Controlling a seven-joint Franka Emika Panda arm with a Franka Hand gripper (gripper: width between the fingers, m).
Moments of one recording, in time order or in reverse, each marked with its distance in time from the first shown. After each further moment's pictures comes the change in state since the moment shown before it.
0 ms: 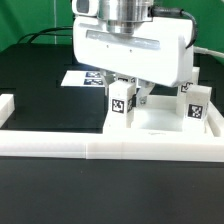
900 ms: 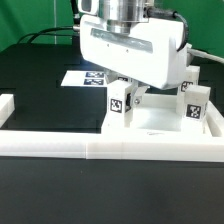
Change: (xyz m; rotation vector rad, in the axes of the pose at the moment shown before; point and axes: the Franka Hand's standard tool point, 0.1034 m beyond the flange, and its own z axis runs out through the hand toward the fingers) arm -0.001 0.003 0.000 -0.022 0.007 0.106
